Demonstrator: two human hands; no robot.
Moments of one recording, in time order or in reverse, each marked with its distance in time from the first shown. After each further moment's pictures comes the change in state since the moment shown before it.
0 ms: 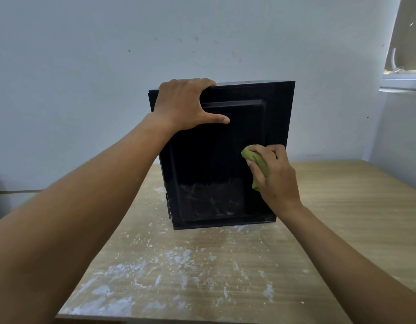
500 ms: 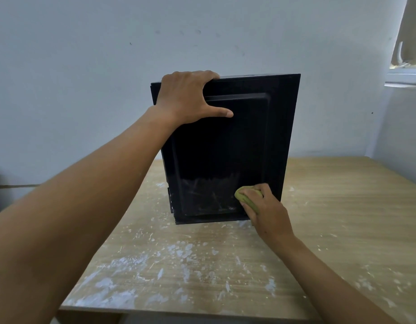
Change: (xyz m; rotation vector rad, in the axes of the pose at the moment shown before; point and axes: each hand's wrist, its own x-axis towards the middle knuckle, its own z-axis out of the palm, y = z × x) left_hand 0.001 -0.001 0.000 -0.015 -0.003 -0.006; right_hand -0.083 0.019 0.030 -0.077 -0.244 -0.029
